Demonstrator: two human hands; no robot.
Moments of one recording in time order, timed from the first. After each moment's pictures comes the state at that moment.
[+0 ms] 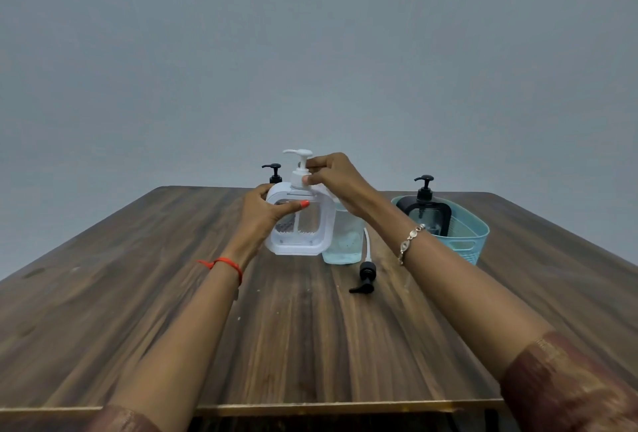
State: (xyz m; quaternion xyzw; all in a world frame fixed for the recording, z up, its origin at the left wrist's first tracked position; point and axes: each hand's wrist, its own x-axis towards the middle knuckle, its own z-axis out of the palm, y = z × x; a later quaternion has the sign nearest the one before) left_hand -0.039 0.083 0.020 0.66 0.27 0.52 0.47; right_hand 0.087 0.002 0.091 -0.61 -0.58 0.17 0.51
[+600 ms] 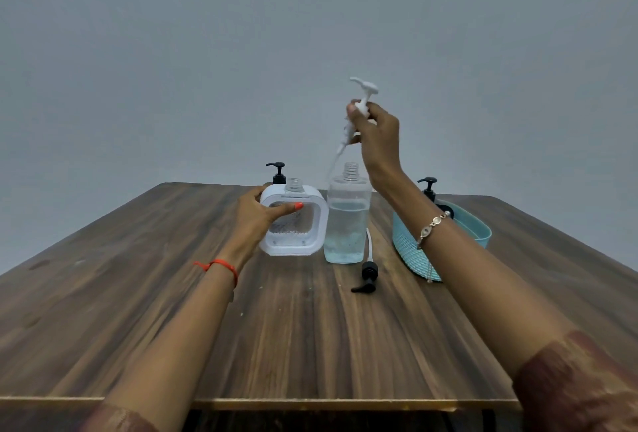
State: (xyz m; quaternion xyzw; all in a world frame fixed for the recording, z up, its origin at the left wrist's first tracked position) left_hand -0.052 0.088 0.011 0.64 0.28 0.52 0.49; right_hand 0.095 -0.020 0.132 -0.47 -0.50 0.02 0.72
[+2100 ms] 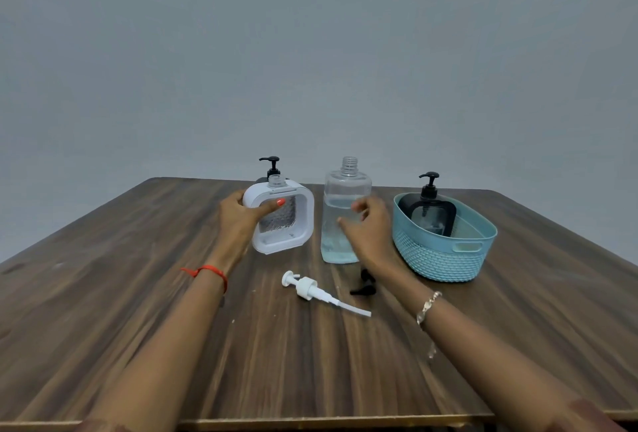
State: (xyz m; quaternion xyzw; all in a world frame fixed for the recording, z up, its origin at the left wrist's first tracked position) left_hand -0.048 0.117 -0.009 0.58 0.29 0.57 0.50; right_hand 0.118 -0.010 -0.007 -0.67 -0.45 -0.01 0.59
